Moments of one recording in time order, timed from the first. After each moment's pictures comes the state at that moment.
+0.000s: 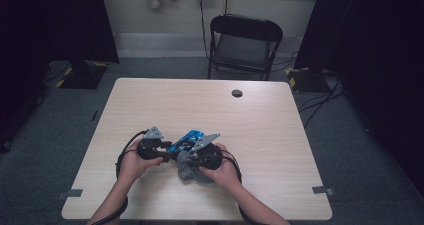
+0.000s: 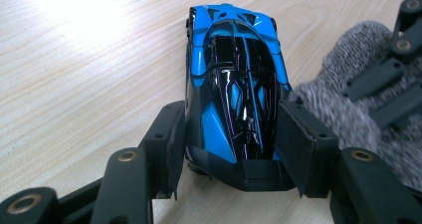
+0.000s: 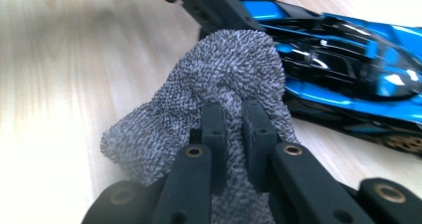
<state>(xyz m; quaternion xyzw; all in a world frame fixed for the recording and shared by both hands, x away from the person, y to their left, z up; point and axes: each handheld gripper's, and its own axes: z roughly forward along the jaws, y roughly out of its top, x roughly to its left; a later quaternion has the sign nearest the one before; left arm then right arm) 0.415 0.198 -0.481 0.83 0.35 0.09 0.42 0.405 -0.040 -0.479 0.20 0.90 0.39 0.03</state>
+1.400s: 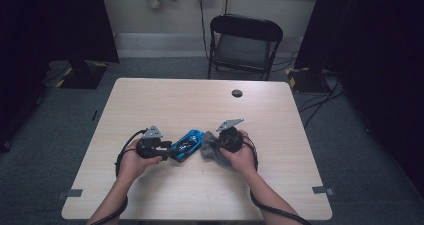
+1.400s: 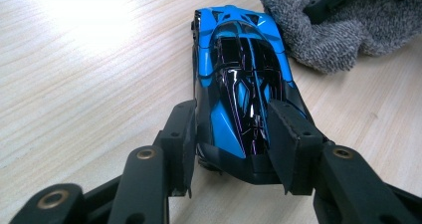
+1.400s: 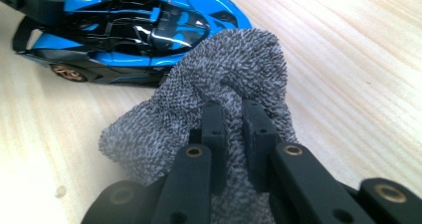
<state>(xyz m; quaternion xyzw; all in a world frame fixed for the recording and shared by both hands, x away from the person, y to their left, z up) 0.416 0.200 -0.478 0.83 0.35 0.10 0.42 0.456 -0.100 -0.478 0.30 0.87 0.37 0.10</state>
